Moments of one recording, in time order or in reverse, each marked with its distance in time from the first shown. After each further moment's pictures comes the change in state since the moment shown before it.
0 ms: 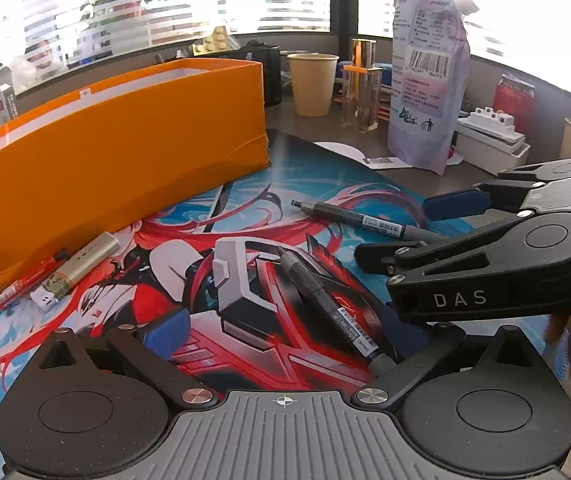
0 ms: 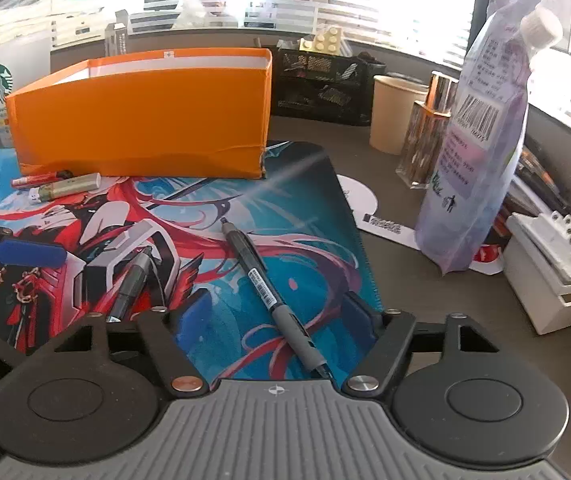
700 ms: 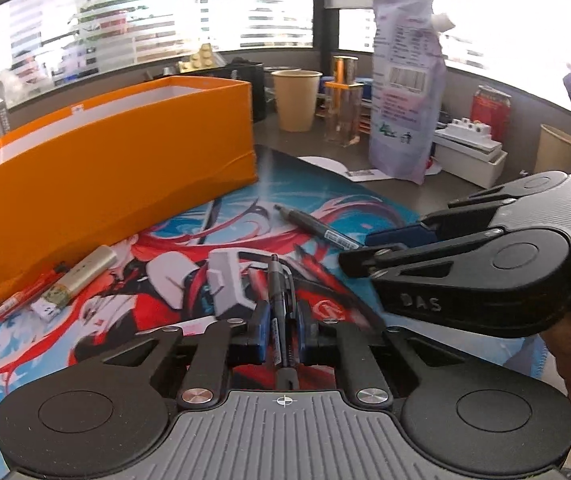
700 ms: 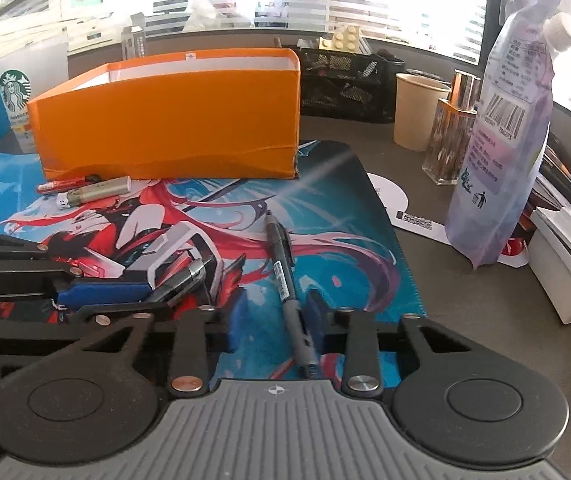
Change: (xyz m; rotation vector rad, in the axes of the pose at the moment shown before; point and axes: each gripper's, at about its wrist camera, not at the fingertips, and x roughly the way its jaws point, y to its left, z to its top) left arm -0.012 0.005 -0.003 0.022 -0.046 -0.042; right arm -0.005 0.020 -0.001 0.019 0.001 0.025
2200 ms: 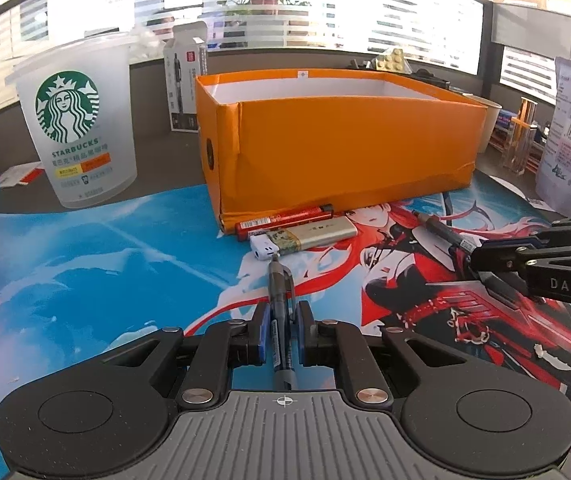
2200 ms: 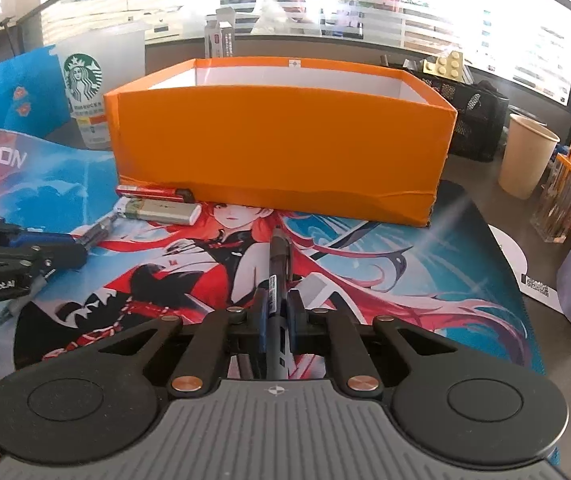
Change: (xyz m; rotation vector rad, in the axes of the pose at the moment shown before) left arm -0.055 0.129 -0.041 -0.235 0.005 0.282; right arm 0.031 0.069 0.029 -0.108 -0.019 0.165
